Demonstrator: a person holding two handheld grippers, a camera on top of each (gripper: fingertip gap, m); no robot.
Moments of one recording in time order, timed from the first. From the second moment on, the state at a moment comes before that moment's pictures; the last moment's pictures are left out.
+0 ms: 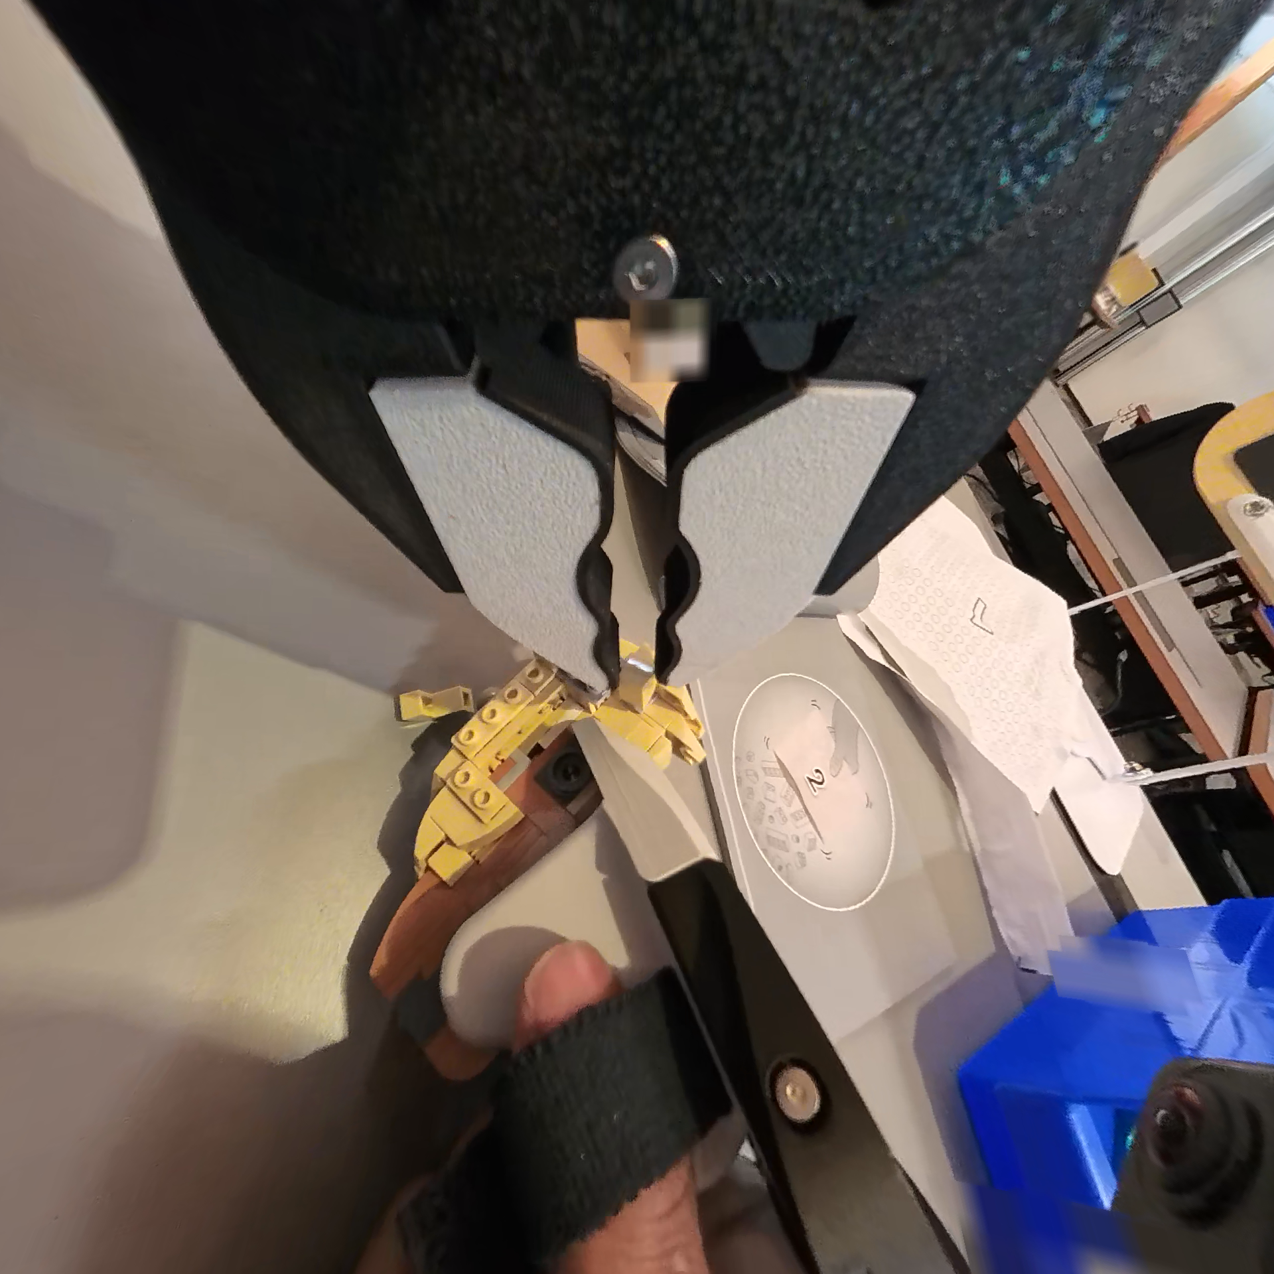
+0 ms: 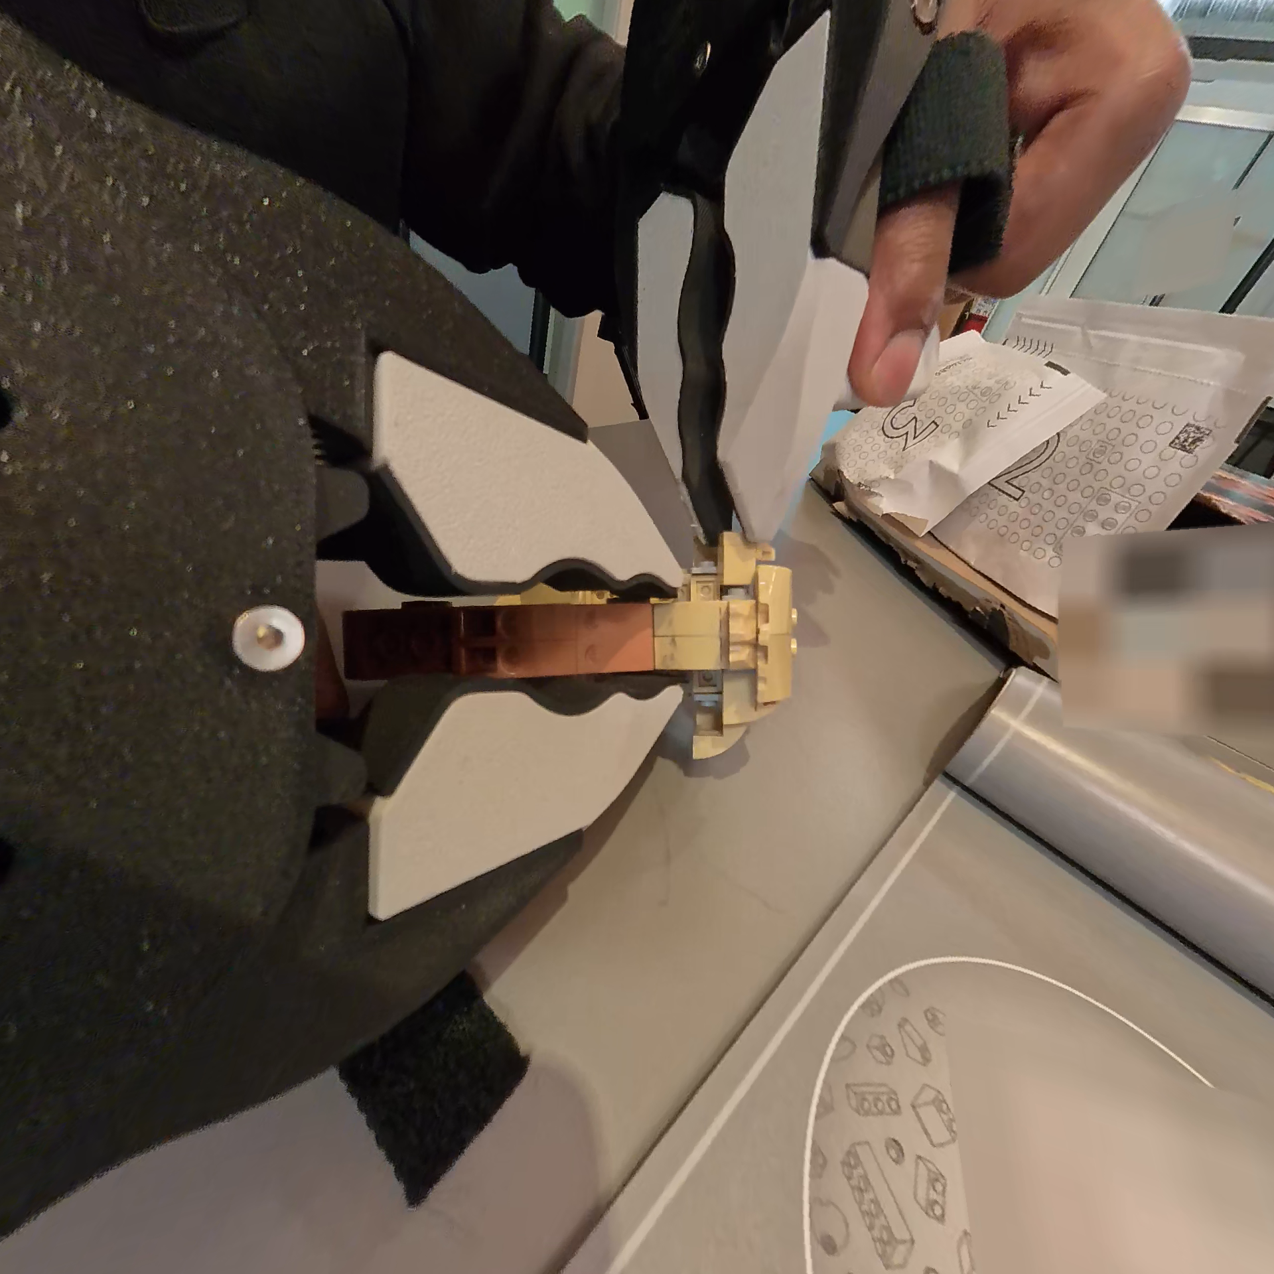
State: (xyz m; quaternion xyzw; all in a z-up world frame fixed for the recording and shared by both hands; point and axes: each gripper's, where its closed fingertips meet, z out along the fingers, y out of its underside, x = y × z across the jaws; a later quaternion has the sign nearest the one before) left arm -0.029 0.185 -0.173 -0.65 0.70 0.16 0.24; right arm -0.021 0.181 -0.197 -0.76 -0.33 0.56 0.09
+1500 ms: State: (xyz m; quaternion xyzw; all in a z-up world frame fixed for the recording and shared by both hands) left arm -0.044 0.183 -0.183 -0.61 0.73 0.17 0.25; right arm -0.020 0.170 -0.196 -0.74 -0.35 0.57 0.05
